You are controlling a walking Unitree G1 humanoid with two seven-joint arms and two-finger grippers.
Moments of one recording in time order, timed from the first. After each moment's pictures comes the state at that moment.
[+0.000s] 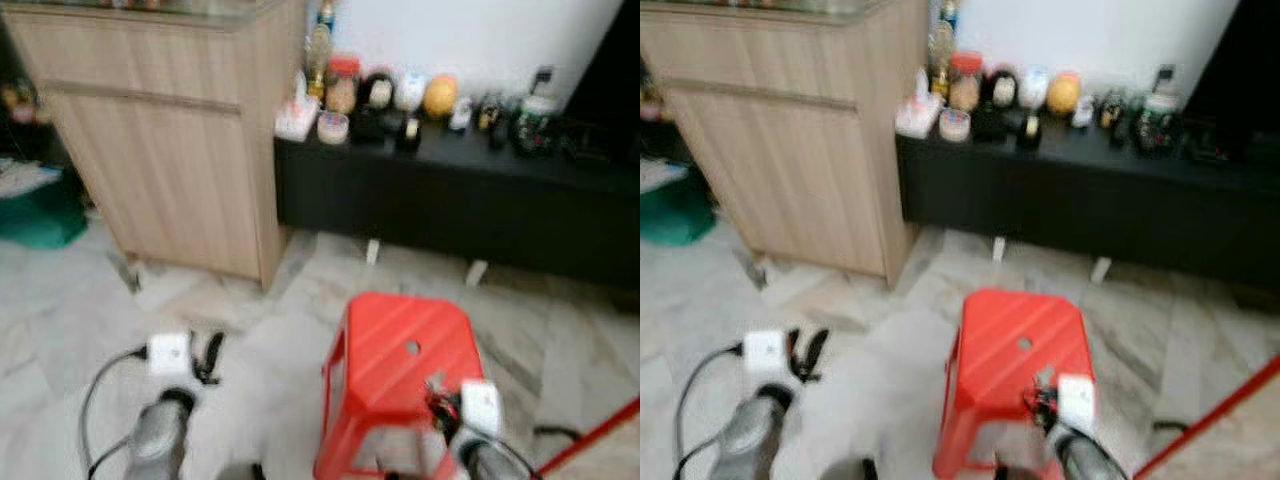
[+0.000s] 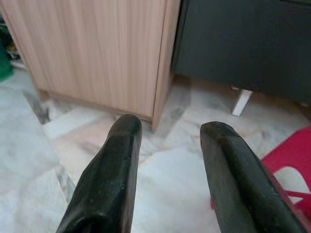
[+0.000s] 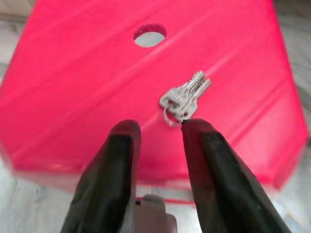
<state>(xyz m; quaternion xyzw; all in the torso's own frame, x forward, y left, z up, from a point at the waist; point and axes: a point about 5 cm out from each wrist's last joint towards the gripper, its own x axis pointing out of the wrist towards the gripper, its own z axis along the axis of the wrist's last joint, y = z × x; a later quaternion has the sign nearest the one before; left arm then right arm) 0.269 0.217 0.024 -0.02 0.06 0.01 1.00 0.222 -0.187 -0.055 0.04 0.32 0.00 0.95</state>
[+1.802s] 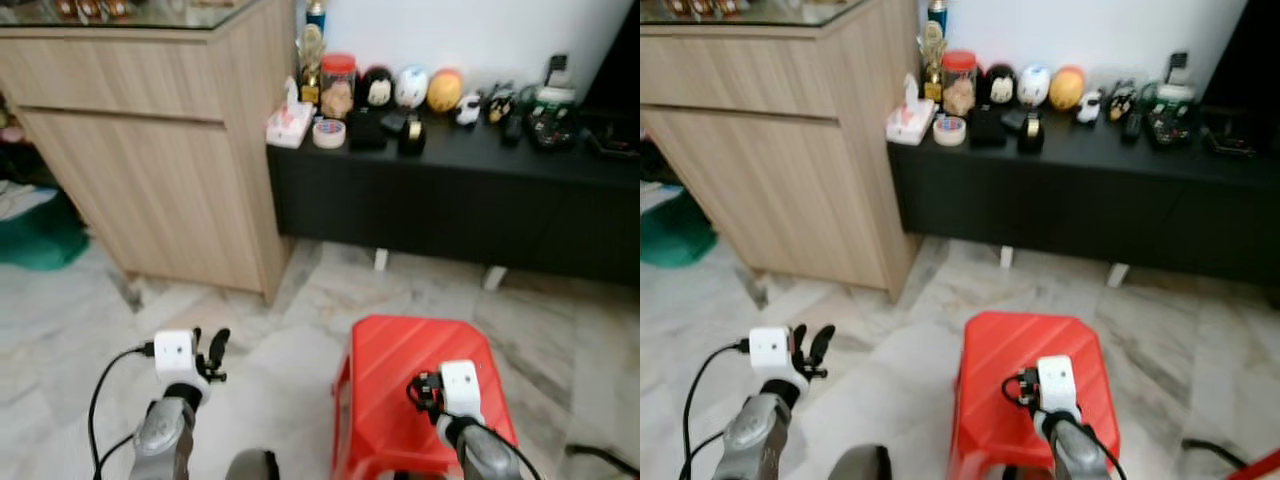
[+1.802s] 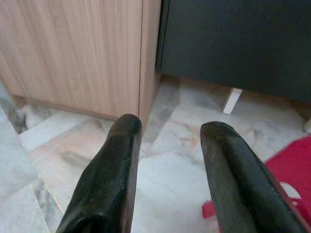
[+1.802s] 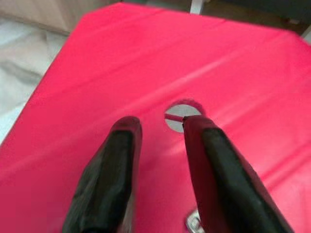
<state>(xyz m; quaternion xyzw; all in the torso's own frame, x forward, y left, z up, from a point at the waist) 0.266 0.201 0.017 -0.04 0.07 -0.02 1.00 0.238 -0.181 -0.041 -0.03 0.27 0.07 0.96</state>
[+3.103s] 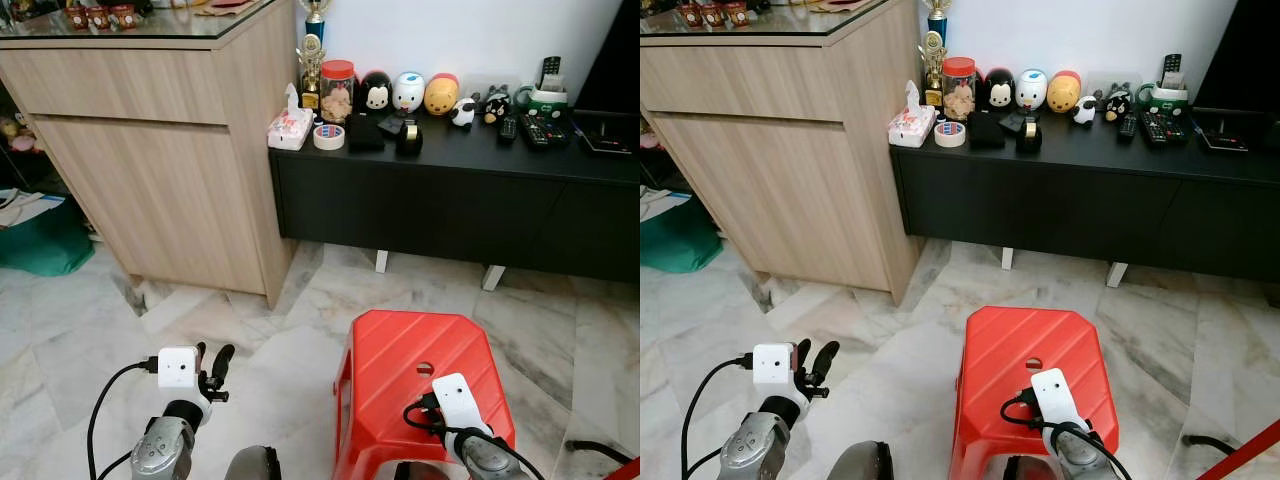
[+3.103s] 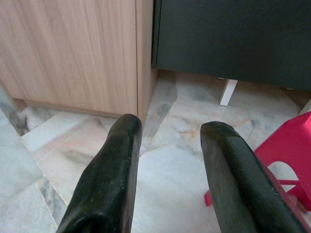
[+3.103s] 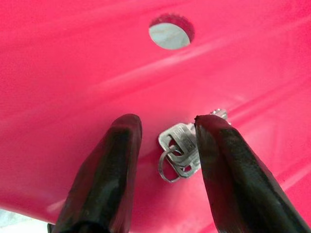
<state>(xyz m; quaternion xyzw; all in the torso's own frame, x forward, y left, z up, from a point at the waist) 0.254 0.208 0.018 -0.02 0.07 -0.02 1.00 0.233 -0.191 -0.053 -0.14 0.37 0.05 0.92</state>
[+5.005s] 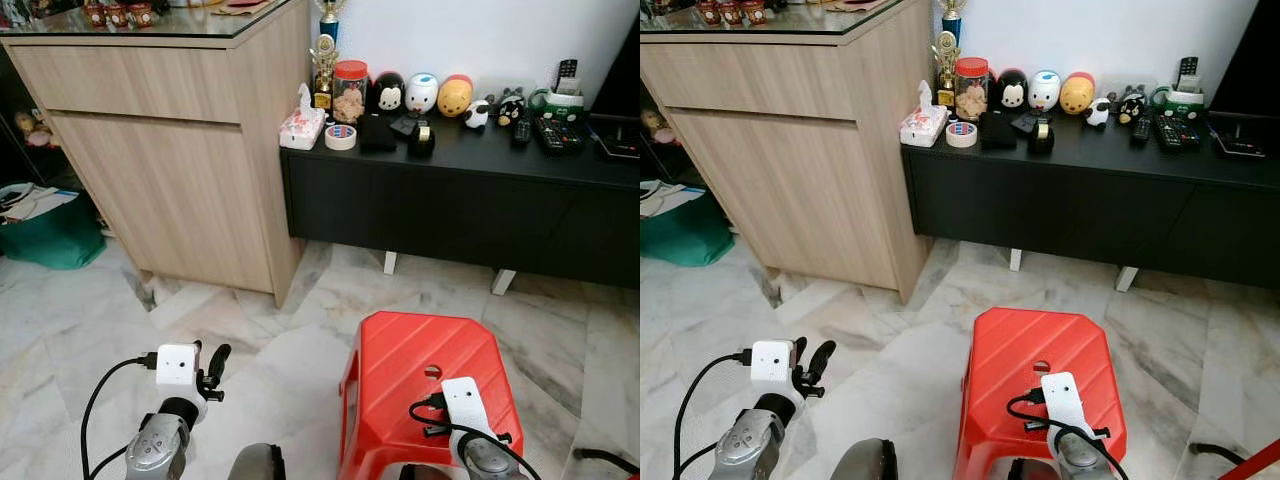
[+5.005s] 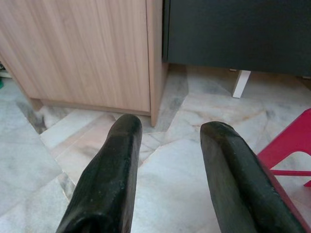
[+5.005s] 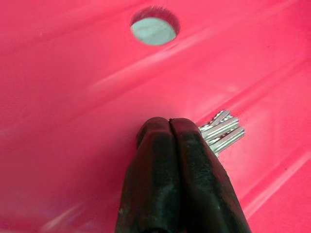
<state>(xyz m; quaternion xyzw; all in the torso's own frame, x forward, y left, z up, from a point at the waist) 0.254 0.211 0.019 0.01 0.08 -0.03 1.00 0.230 -0.193 -0.055 -0.10 0.38 -0.02 0.92</state>
